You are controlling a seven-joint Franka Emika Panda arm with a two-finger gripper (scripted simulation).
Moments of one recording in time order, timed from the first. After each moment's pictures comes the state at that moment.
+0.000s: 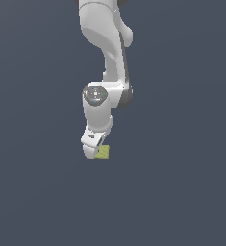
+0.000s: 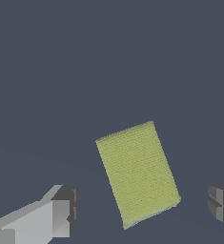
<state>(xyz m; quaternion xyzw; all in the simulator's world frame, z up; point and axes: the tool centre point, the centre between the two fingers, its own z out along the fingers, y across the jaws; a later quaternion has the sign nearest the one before) 0.012 -0.053 0.090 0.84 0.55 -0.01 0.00</state>
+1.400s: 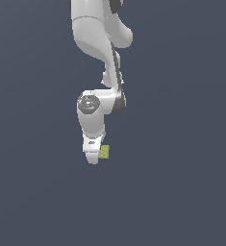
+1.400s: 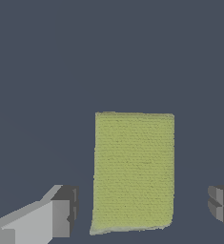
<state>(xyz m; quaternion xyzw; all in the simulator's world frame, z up) 0.016 -0.074 0.057 0.72 0.69 0.00 0.00</state>
